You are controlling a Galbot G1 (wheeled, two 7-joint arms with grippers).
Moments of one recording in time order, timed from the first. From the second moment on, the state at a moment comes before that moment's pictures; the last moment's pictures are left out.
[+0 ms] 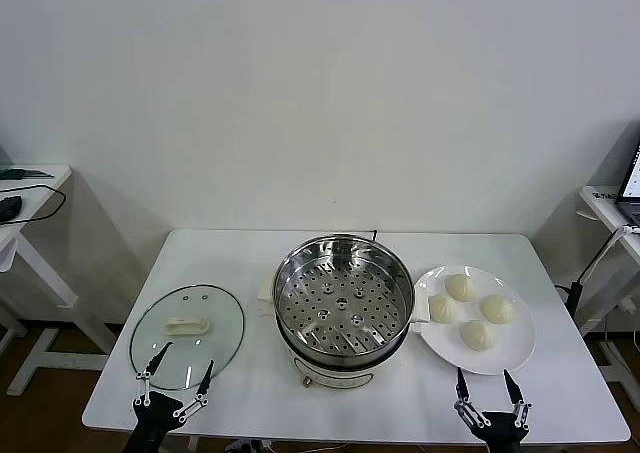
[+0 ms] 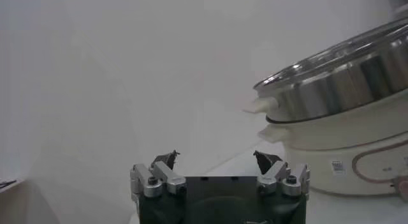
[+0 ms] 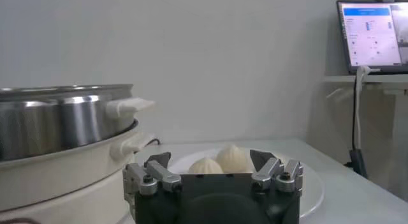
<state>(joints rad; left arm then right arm) 1.82 -1.31 -0.68 -1.96 0.14 -0.45 0.10 -1.75 1.12 0.57 1.94 0.38 0.29 0.29</state>
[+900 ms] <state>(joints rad) 1.82 -1.32 -0.67 -1.99 0.16 -0.44 0.08 -0.61 0.72 0.04 1.23 0.57 0.01 -0.40</state>
